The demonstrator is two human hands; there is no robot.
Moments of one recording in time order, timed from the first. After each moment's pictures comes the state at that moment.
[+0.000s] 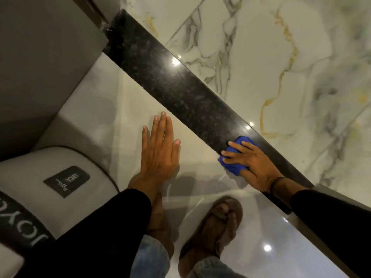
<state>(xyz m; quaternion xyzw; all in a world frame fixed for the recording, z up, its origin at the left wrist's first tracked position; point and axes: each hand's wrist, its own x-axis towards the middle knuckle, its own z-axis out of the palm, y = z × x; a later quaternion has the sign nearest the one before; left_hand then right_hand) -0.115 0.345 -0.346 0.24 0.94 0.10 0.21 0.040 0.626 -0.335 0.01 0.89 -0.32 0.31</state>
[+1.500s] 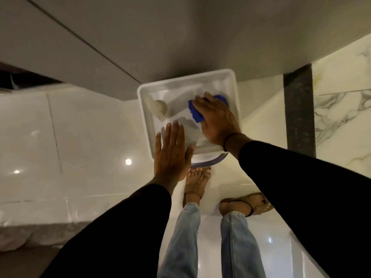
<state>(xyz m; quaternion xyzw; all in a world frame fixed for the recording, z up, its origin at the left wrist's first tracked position) -0.010 -0.007 -0.054 -0.12 0.94 0.12 0.29 -0.156 0.130 -0.064 -0.27 0.91 -0.18 0.24</state>
